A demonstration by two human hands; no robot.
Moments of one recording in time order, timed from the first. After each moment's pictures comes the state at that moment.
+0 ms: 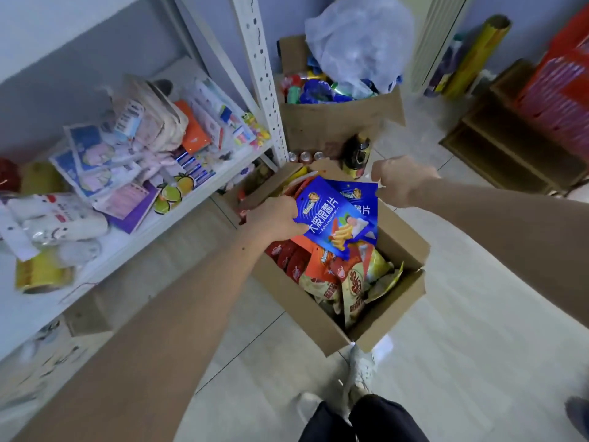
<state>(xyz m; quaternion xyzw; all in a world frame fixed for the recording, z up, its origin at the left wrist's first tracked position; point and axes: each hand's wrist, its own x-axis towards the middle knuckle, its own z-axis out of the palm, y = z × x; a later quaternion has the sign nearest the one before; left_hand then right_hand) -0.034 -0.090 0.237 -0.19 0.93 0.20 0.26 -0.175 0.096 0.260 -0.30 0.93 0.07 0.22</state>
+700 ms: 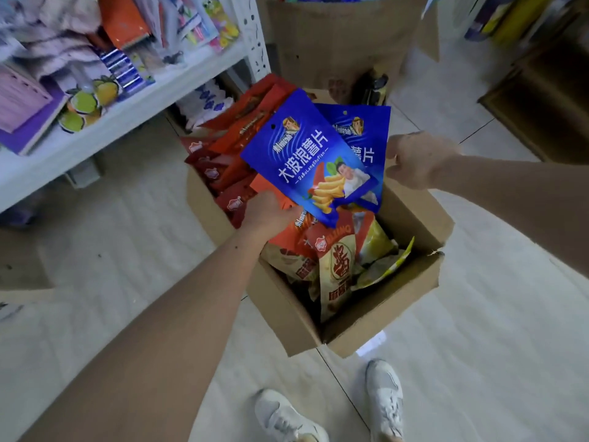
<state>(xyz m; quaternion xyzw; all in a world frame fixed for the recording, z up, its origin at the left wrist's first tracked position) -0.021 -0.021 -0.014 -0.39 0.84 0.35 0.13 -0.207 0.151 0.040 -0.32 0.92 0.07 0.21</state>
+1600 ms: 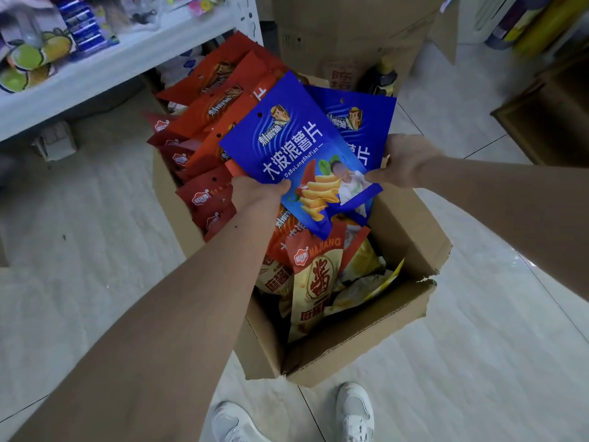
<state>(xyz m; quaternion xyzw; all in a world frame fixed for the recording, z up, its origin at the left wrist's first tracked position) -0.088 -0.010 -0.080 -0.64 0.56 0.51 -0.10 -0.258 0.139 -0.029 -0.28 0.91 -0.03 0.29</state>
